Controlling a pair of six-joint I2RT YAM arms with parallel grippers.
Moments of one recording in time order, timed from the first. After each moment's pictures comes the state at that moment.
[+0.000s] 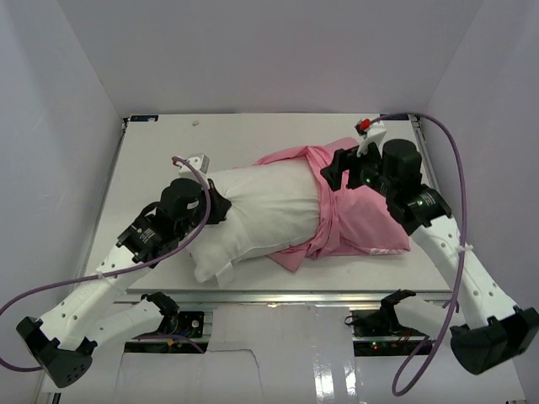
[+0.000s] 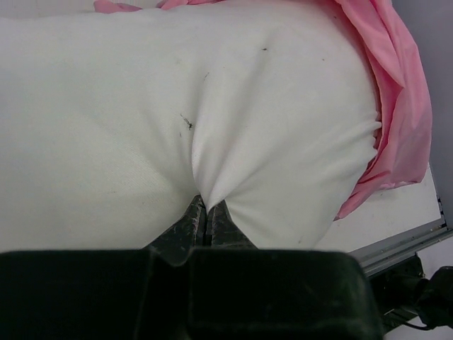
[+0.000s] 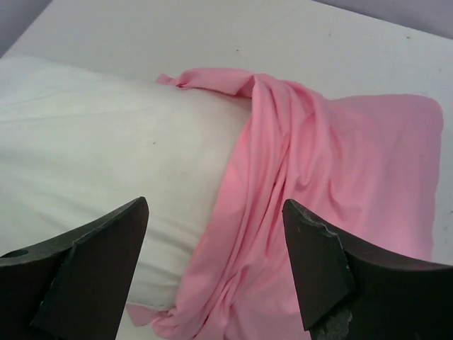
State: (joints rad) left arm -0.69 0.88 0.97 -0.55 -0.21 -0.58; right arm 0.41 1.09 1.16 -0.38 -0.19 0.08
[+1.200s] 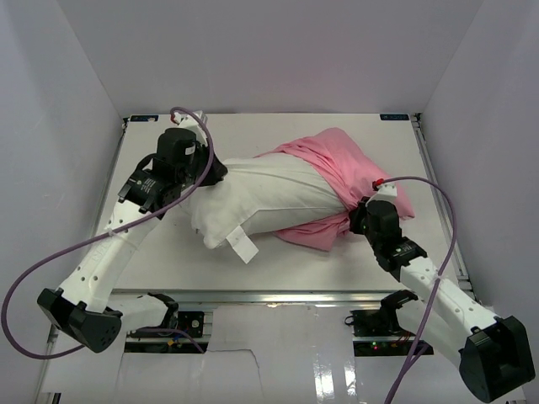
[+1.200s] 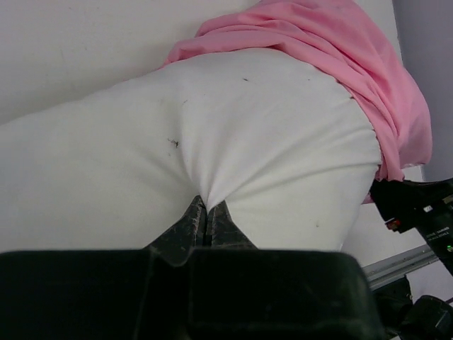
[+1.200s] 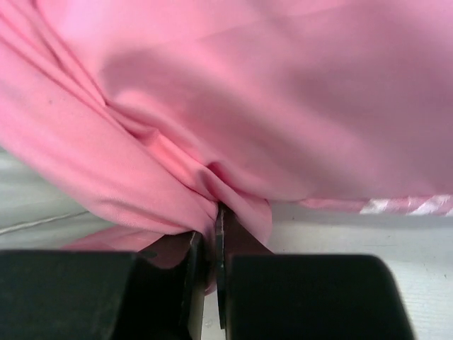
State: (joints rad) left arm -0.51 1.19 1.38 -0.68 -0.08 -0.49; right arm 0.44 0.87 0.43 -0.06 0.27 0.40
